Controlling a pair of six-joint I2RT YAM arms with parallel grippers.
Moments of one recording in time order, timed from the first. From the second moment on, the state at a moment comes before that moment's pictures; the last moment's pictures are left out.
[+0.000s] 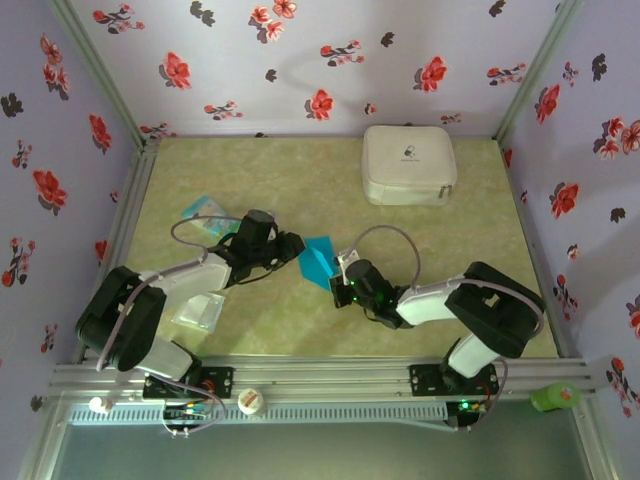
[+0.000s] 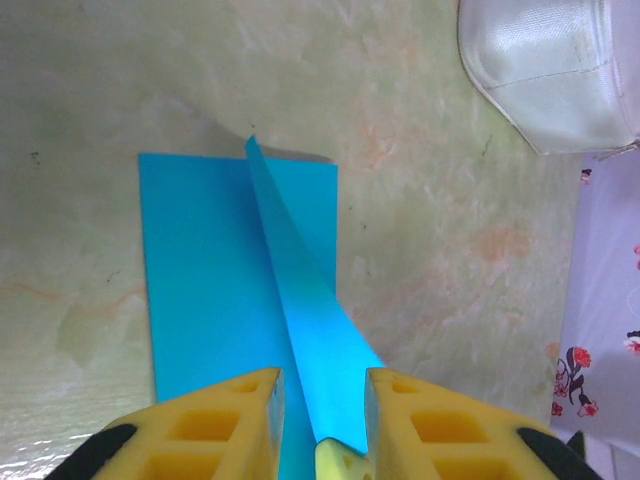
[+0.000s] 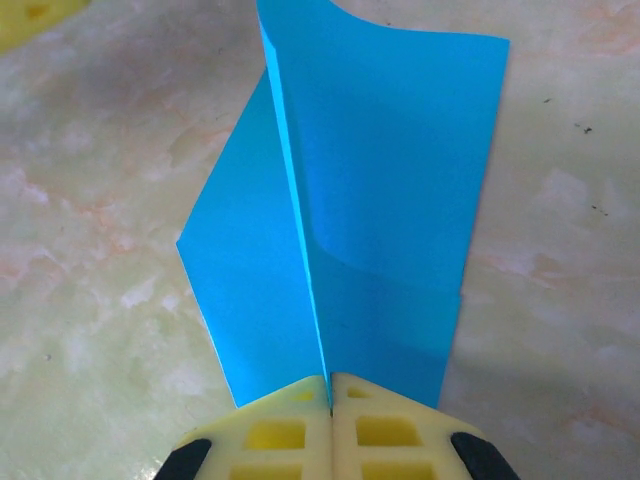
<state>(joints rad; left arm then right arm) -0.63 1.48 0.72 0.06 0.23 -1.05 0.90 1.57 0.44 0.48 0.08 0.40</state>
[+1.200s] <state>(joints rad) -0.63 1.51 0.72 0.09 0.24 -1.05 0.73 1.72 0.41 0.73 -0.33 0.79</state>
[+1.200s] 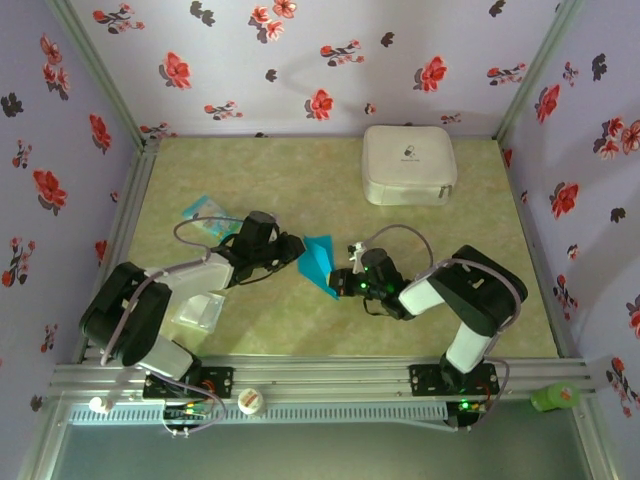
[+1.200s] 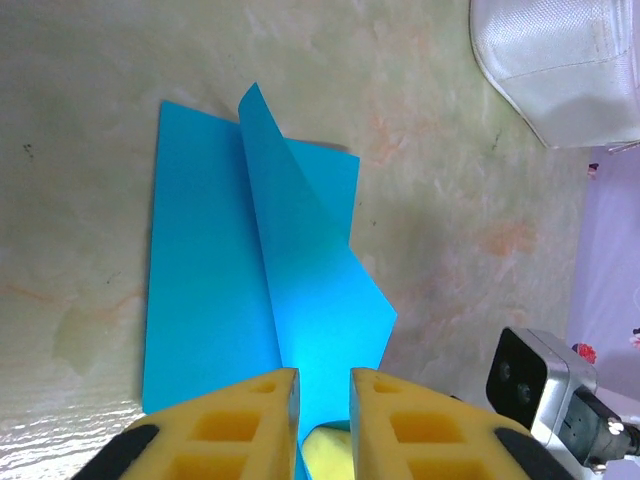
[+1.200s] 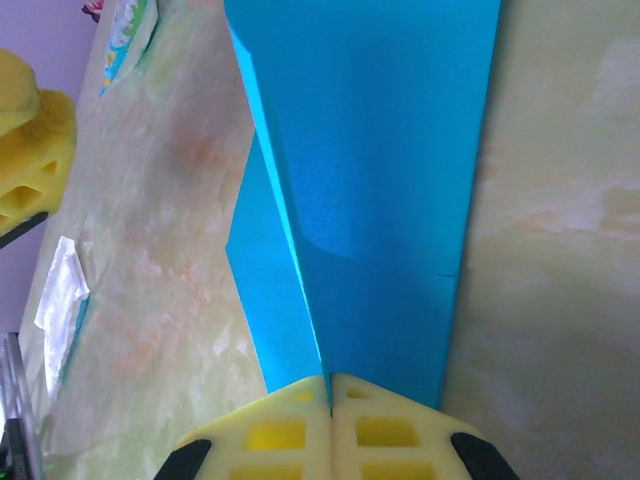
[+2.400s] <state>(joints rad) -0.66 1.75 0.74 0.17 0.26 -1.07 0.71 1.69 0.41 0.69 -0.35 0.82</state>
